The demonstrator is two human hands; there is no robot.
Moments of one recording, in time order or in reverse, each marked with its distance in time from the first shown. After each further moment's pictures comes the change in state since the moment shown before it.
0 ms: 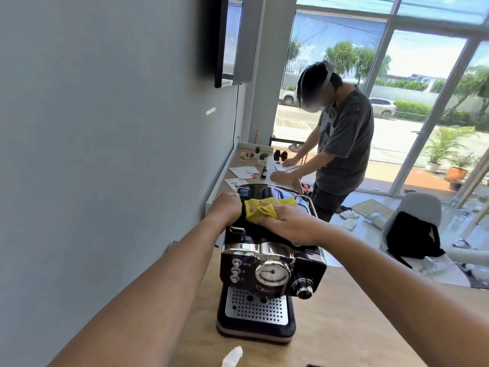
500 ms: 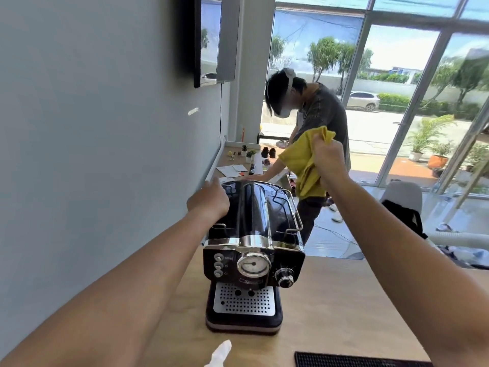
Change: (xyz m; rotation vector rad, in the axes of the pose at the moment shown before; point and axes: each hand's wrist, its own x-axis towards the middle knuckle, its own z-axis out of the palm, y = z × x) left_hand -0.009 0.017 0.000 0.492 0.137 0.111; right_hand 0.009 0.052 -0.093 0.796 0.983 0.379
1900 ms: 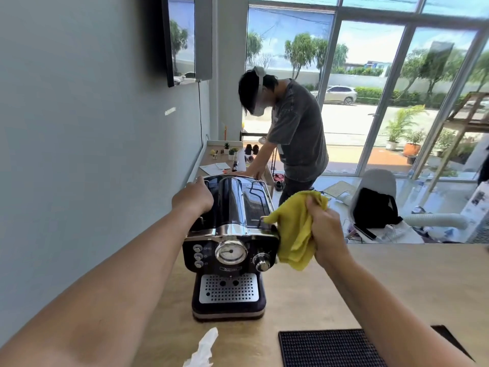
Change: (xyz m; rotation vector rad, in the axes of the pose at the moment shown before) left_hand -0.011 0.014 0.003 0.152 -0.085 0.017; right_hand -0.128 0.076 -0.067 0.304 0.008 0.272
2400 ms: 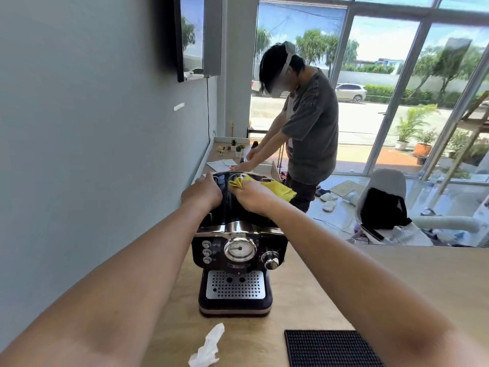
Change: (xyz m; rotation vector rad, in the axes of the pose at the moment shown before) left_hand 0.004 -0.001 0.001 -0.031 0.001 0.003; right_hand 0.050 0.007 0.139 -1.207 -0.583 -0.273
